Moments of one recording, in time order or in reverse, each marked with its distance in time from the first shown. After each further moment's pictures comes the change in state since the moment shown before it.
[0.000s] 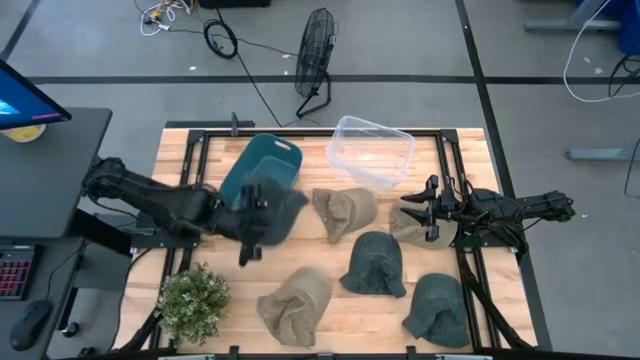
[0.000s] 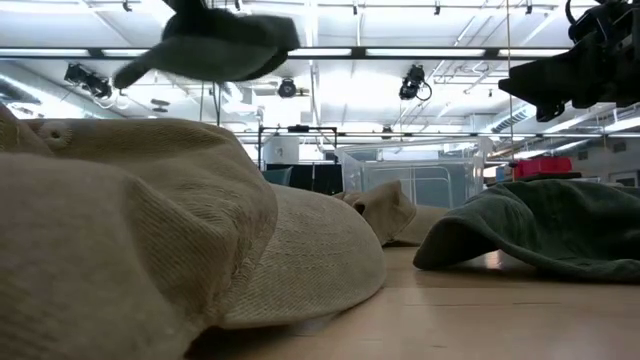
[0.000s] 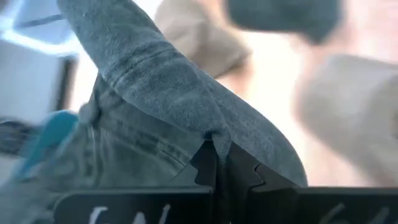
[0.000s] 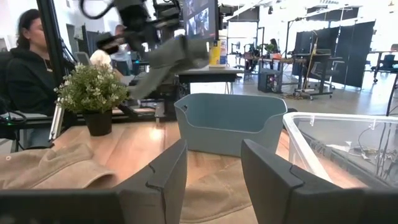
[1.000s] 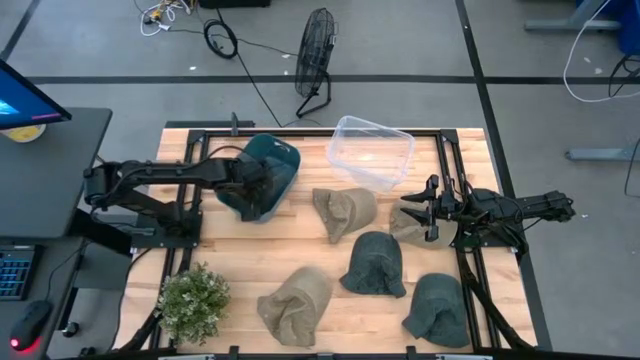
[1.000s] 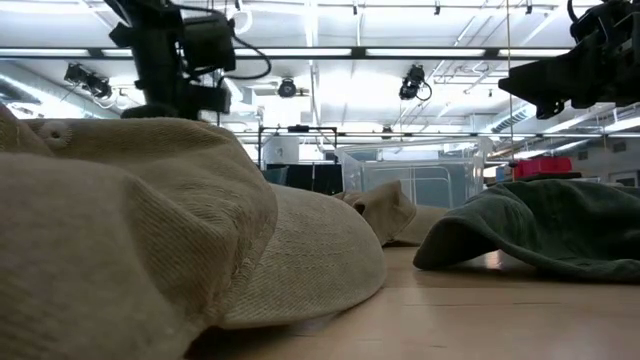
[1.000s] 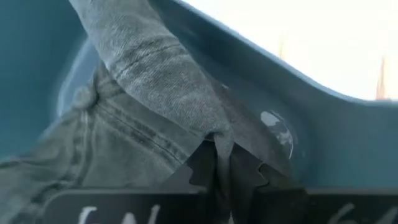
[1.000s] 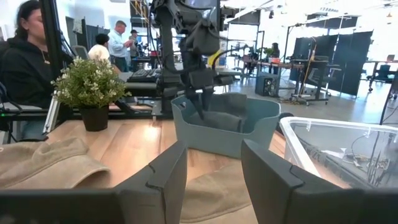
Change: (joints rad) left arm 0.589 0.005 -0.466 0.267 0.338 0.381; right arm 0.000 0.000 0.000 0.000 0.000 -0.053
